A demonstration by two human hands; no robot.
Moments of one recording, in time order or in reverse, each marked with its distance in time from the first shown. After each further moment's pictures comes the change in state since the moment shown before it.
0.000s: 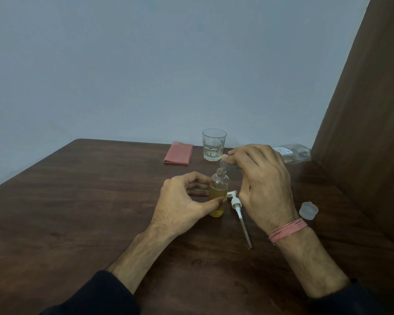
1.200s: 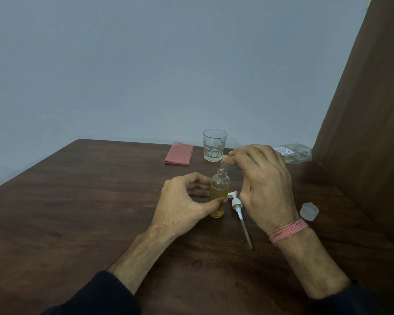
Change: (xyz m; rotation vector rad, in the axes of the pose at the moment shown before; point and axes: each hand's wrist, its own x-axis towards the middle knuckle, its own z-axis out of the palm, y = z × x) left_hand -0.001 0.000 -0.001 0.002 -0.005 -0.024; right_hand 0.000 -0.001 -0.002 -0.001 0.003 -0.005
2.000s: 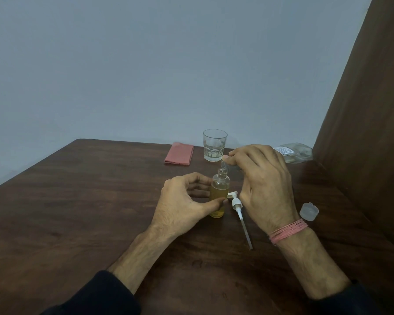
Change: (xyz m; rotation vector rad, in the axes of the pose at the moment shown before) left_hand 0.000 0.000 0.000 0.000 -0.001 0.006; right_hand 0.000 0.000 0.000 -0.013 0.003 -0.001
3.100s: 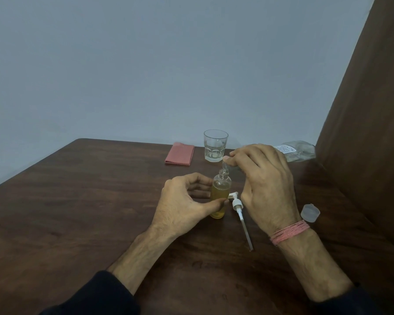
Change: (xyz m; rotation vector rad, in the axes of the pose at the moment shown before) left_hand 0.000 0.000 0.000 -0.046 -0.008 -0.015; right_hand 0.001 0.000 0.001 -0.028 -0.011 -0.012
